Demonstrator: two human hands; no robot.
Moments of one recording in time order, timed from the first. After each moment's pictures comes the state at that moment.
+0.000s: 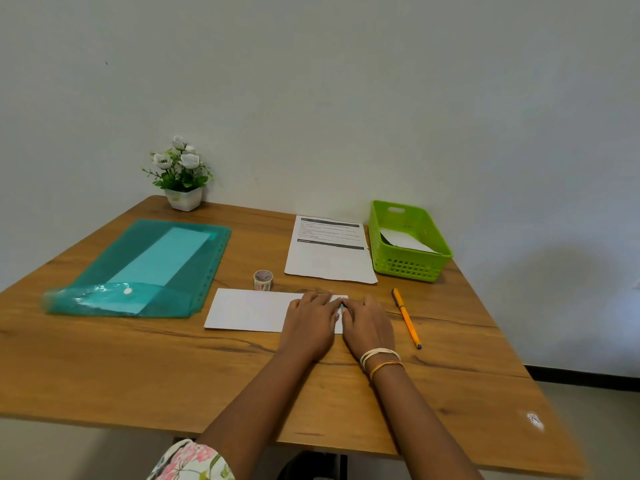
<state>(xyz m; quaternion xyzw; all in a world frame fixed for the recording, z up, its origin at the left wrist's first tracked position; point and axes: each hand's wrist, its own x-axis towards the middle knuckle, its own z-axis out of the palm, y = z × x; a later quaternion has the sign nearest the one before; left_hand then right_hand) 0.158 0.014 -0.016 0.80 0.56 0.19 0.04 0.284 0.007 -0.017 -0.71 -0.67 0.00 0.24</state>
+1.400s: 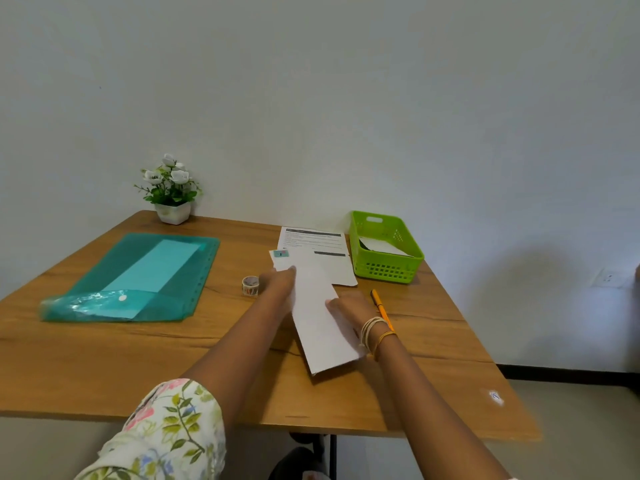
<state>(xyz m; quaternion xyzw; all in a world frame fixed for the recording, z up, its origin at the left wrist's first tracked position) 0.146 0.030 0.072 0.24 0.58 0.52 0.58 0.285 -0.013 0.053 -0.67 -0.51 0.40 0.36</state>
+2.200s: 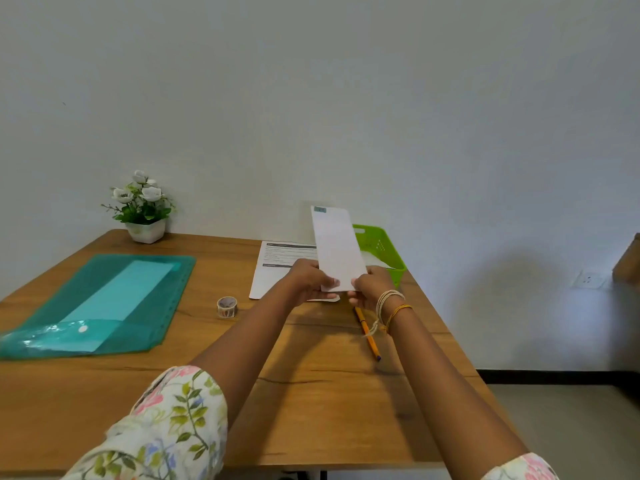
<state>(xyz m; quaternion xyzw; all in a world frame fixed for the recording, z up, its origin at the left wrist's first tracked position) 0.207 0.048 0.115 0.51 0.46 0.35 0.64 0.342 0.021 0.108 -0.67 -0.39 0.42 0.48</state>
